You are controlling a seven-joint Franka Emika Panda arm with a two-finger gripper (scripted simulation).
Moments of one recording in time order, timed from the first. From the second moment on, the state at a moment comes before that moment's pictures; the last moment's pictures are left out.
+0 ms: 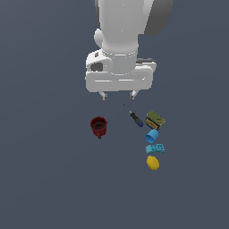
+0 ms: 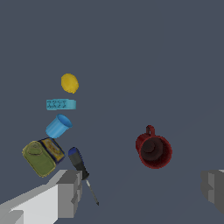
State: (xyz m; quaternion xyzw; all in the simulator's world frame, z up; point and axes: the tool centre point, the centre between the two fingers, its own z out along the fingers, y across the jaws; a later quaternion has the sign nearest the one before) arm 0.000 0.014 0.325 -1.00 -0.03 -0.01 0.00
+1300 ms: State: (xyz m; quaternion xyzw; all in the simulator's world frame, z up) arm 0.019 0.021 0.314 -1.00 0.02 -0.03 0.00
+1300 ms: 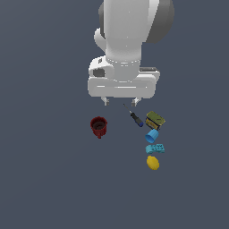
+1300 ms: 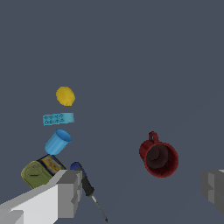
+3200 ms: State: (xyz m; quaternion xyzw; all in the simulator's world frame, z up) arm 0.006 0.187 0.114 -0.95 0.31 0.00 0.00
